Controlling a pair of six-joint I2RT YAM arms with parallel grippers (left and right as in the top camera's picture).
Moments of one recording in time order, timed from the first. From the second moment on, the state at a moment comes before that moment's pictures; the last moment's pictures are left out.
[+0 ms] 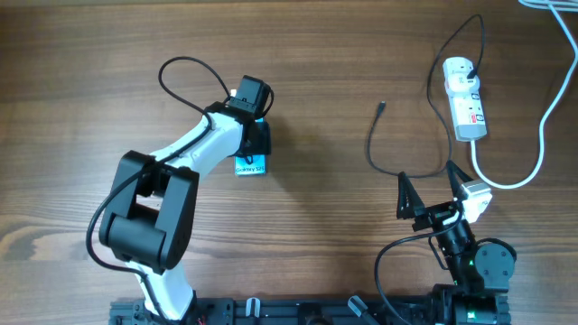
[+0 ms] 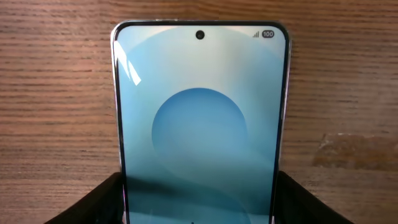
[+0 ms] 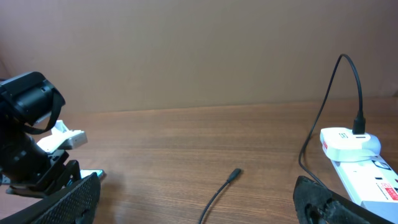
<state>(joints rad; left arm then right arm) -0.38 1.93 1.19 -0.58 -0.09 -0.41 -0.07 0.02 0.01 0.02 -0.35 0.18</state>
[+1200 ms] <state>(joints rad) -0.38 1.46 1.49 -1.29 0.25 -0.55 -0.07 0.02 0.01 0.02 -0.35 0.18</state>
